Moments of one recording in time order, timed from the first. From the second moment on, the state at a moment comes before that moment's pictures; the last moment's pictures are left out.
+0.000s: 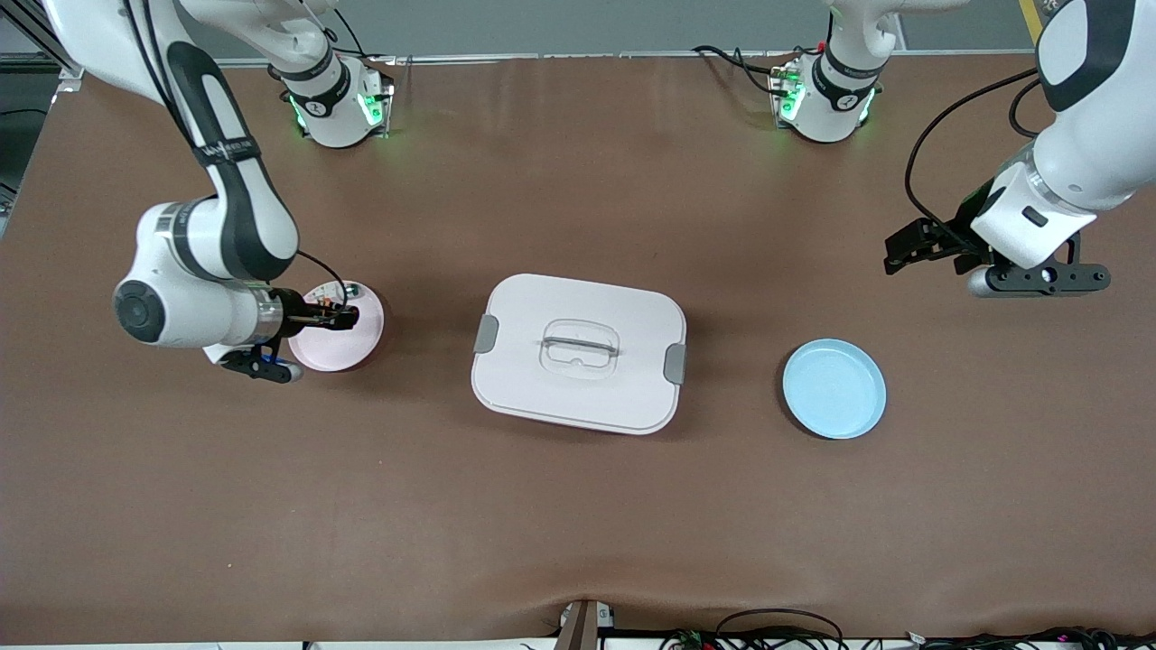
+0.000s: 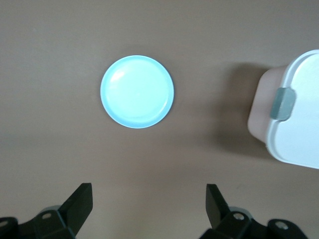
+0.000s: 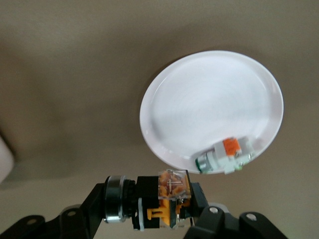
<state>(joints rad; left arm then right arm) -0.03 -0.01 -0.11 -1.76 -0.11 1.75 -0.17 0.15 0.31 -0.05 -1.91 0.28 1.86 0.29</state>
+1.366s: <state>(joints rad) -0.11 0.03 -0.18 -1.70 -0.53 1.86 -0.11 0.44 0.48 -0.03 -1.45 0.88 1.84 1.41</state>
